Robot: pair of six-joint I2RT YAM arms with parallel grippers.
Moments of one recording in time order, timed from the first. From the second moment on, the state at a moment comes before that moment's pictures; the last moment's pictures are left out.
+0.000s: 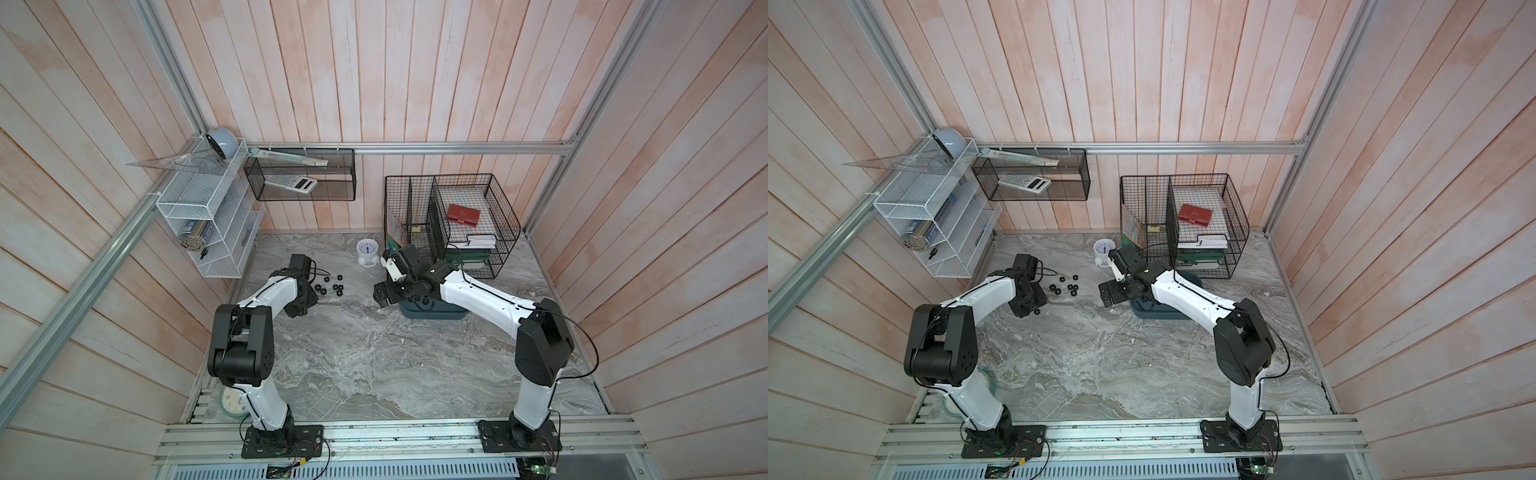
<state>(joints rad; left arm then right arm) -0.06 1.78 1.16 -0.66 -0.16 -0.64 0.77 1.86 1.55 -0.62 -0.09 0.30</state>
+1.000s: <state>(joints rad) -0.05 1.83 1.12 -0.59 -0.12 -0.61 0.77 1.86 1.55 -0.63 -0.07 0.31</state>
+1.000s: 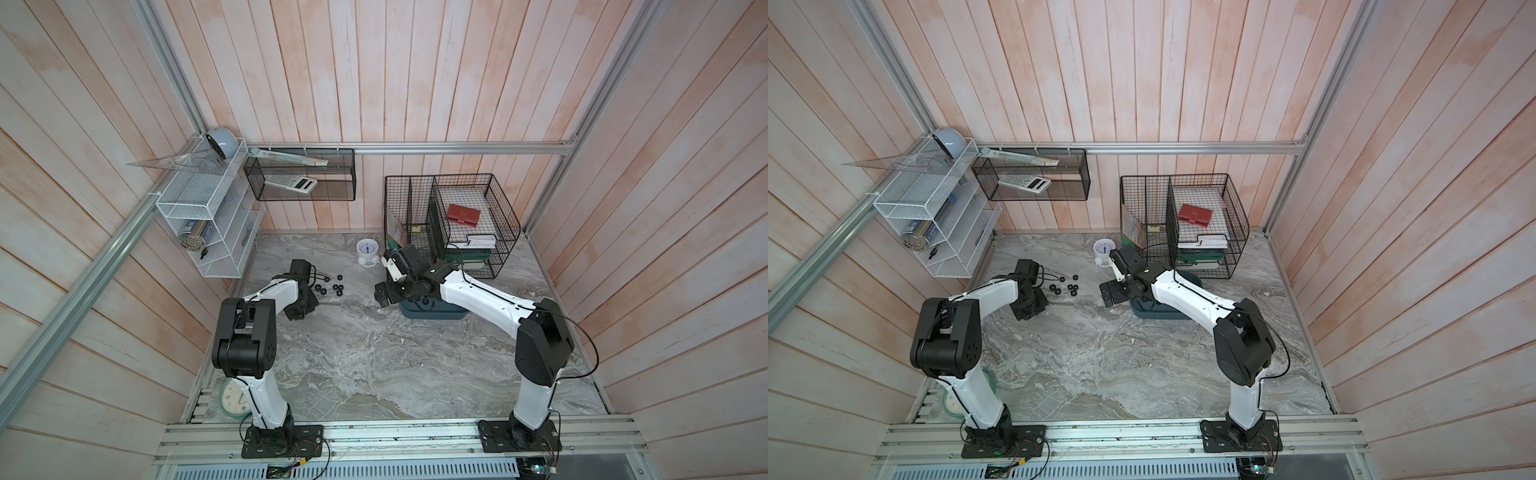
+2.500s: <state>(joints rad) -0.71 2.01 1.64 -0.63 -0.10 -0.68 0.63 1.06 0.88 -0.65 0.40 0.54</state>
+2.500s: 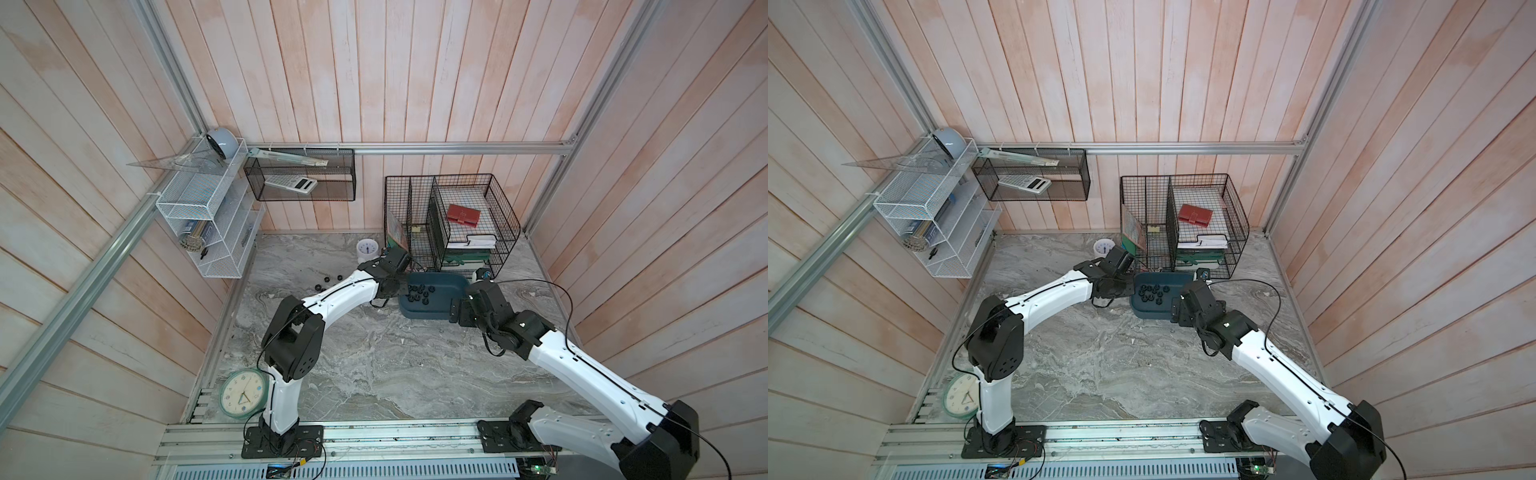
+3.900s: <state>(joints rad) -0.80 2.42 2.01 -0.53 0.06 -0.56 0.62 0.82 0.80 -0.85 0.47 0.63</state>
